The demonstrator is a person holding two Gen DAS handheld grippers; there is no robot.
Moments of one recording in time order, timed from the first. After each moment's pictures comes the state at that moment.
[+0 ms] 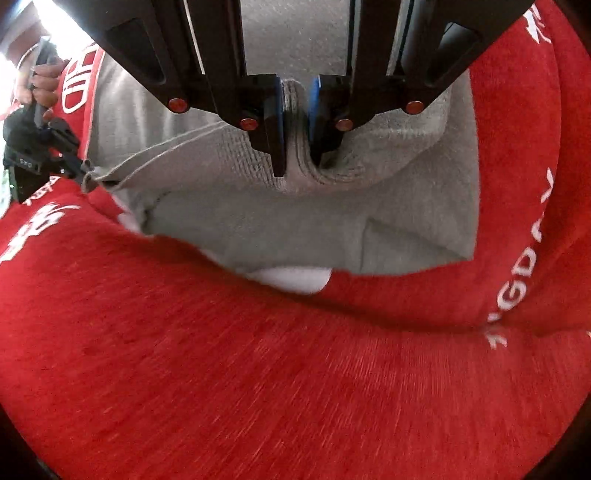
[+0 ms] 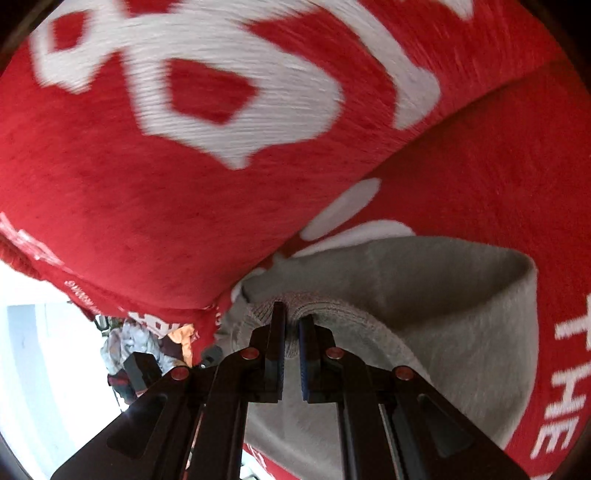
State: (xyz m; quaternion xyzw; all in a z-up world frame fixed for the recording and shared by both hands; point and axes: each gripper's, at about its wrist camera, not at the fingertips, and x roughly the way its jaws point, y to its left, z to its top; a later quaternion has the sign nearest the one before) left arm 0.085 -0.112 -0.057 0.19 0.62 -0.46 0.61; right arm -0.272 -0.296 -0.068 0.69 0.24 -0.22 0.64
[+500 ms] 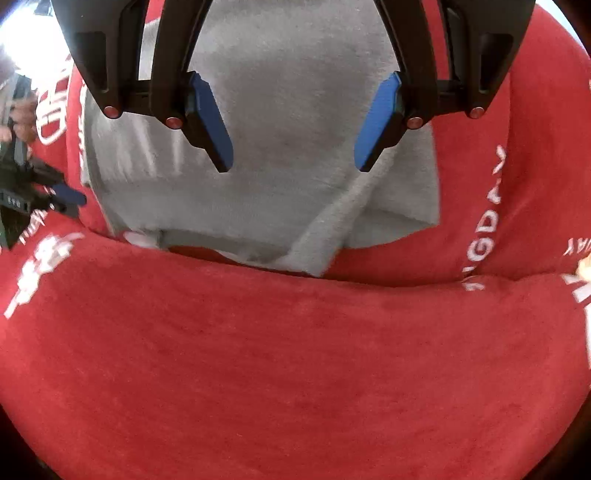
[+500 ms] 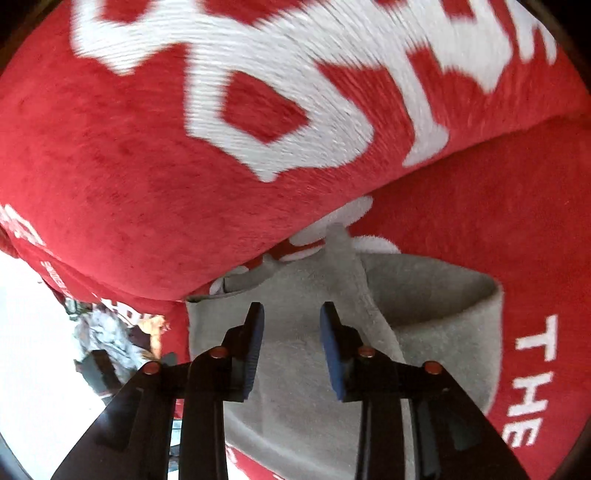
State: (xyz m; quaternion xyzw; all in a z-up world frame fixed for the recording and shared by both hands) left arm 0.061 -0.103 -0.004 0.26 0.55 -0.50 0.62; right arm -0.269 -0.297 -0.034 0.63 0.29 -0.25 0.67
